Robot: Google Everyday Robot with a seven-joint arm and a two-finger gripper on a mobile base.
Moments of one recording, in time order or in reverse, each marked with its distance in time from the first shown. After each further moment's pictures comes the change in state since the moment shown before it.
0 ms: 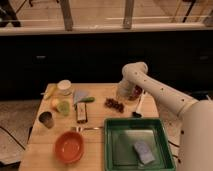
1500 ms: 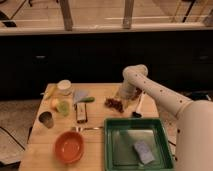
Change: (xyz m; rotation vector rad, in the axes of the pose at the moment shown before) arm 0.011 0.013 0.032 -0.032 -0.001 -0.035
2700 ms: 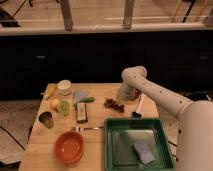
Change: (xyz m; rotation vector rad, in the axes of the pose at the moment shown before) arm -0.009 -0.002 -0.020 0.004 0.005 -0.040
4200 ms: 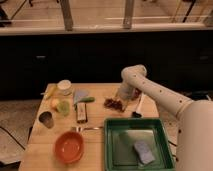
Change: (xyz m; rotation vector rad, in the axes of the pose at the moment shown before) arm 0.005 0.002 0.013 -0.012 0.005 -0.037
